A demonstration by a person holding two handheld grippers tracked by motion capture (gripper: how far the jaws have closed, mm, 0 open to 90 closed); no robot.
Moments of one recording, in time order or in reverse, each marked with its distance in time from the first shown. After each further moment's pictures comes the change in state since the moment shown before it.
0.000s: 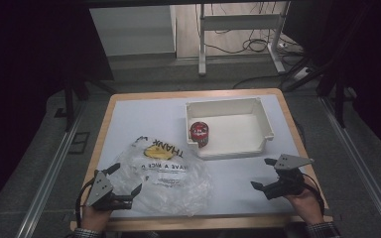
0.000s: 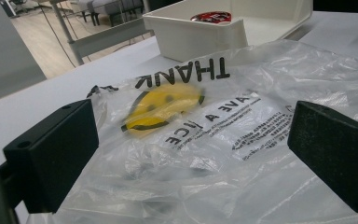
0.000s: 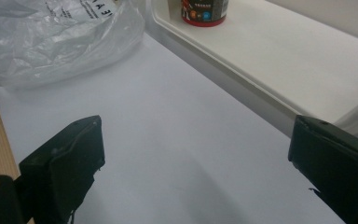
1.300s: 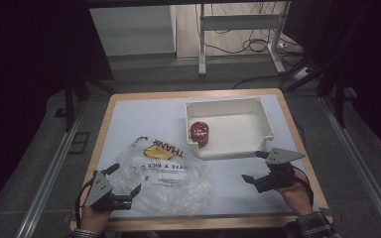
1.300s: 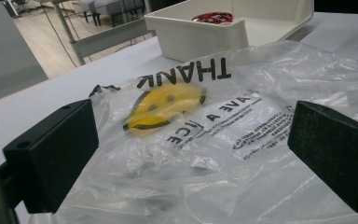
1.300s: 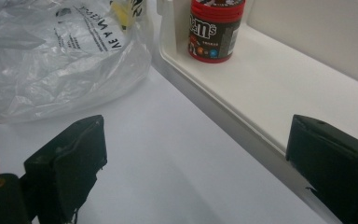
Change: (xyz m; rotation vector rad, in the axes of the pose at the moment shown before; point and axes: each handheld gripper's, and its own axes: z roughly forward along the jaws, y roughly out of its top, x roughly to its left) left arm 0.000 0.000 -0.002 -0.004 0.006 -0.004; right arm 0.003 0.024 0.017 -0.068 0.014 -0.060
